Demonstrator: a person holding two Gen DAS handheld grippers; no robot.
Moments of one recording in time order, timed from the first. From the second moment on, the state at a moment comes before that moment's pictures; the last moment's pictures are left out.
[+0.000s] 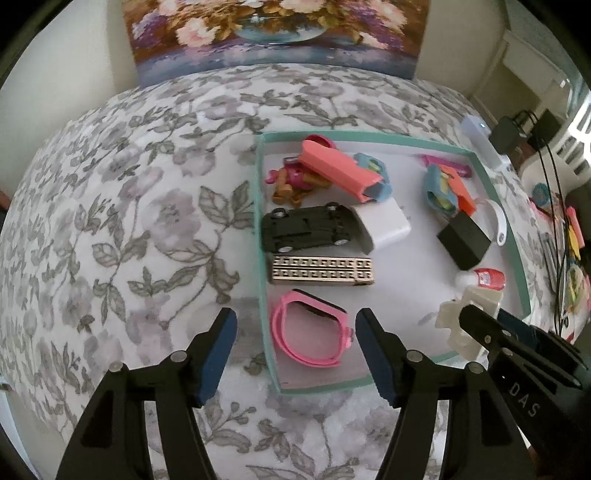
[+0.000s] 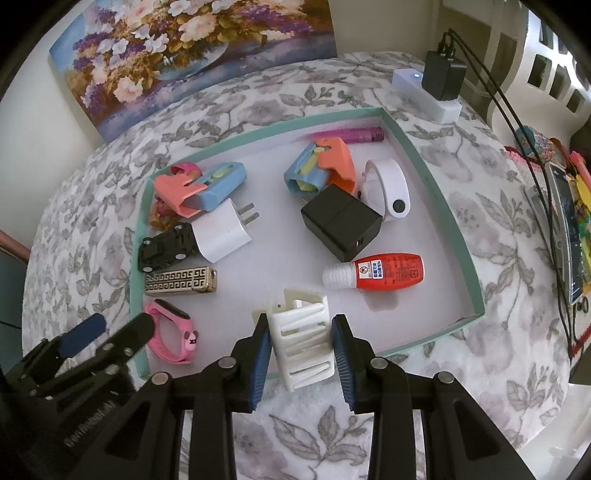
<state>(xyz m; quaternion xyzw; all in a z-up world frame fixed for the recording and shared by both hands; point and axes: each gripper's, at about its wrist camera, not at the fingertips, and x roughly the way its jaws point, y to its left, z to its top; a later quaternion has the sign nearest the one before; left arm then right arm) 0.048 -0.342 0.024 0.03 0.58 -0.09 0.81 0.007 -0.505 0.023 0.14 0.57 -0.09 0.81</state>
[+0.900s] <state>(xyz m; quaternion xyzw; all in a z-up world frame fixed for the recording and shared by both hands) 0.070 -0.260 0.004 -0.03 0.60 0.05 0.80 0.009 -0.498 0.027 0.09 0.55 -0.12 0.82</state>
